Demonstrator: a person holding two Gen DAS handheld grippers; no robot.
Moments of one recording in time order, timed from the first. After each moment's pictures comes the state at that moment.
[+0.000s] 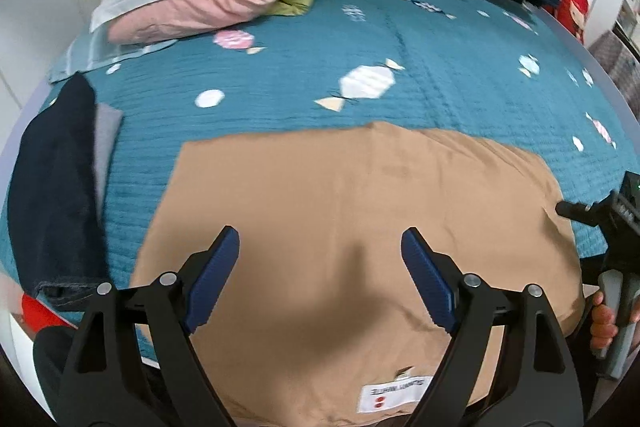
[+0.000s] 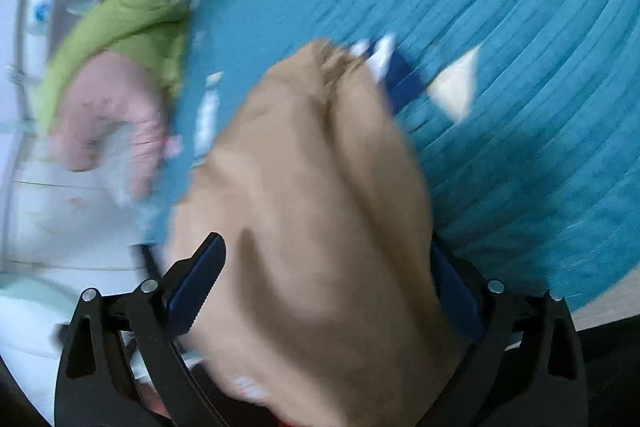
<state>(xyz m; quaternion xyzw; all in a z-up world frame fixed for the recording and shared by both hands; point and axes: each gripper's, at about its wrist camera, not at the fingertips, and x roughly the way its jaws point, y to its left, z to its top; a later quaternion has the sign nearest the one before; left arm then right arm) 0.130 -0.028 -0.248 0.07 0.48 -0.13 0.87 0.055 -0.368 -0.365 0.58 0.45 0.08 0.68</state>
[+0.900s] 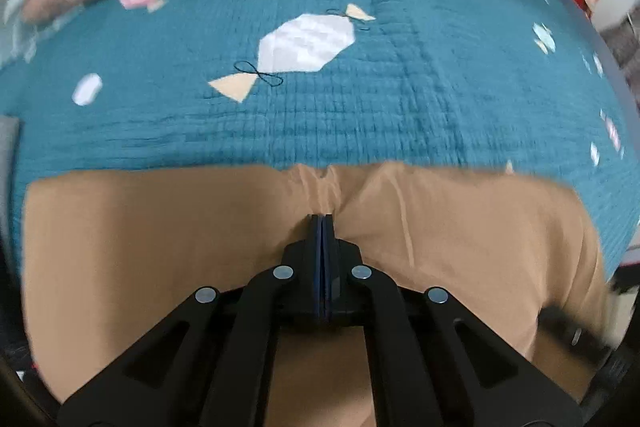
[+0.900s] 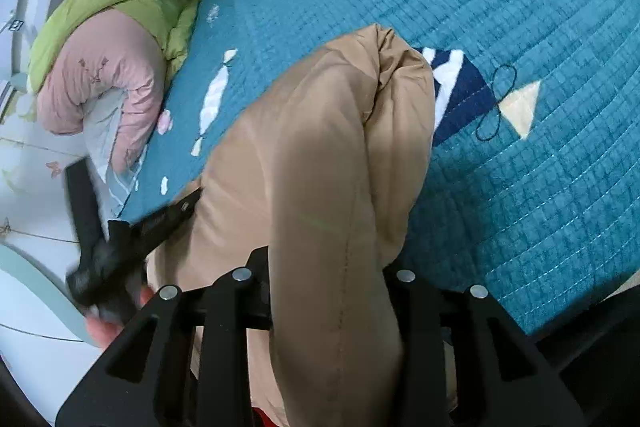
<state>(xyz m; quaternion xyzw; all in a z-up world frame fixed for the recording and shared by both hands) 0.224 -0.116 -0.322 0.07 0.56 -0.16 0.81 0.081 -0.330 -0.331 0.43 0.50 -0.02 0.75</state>
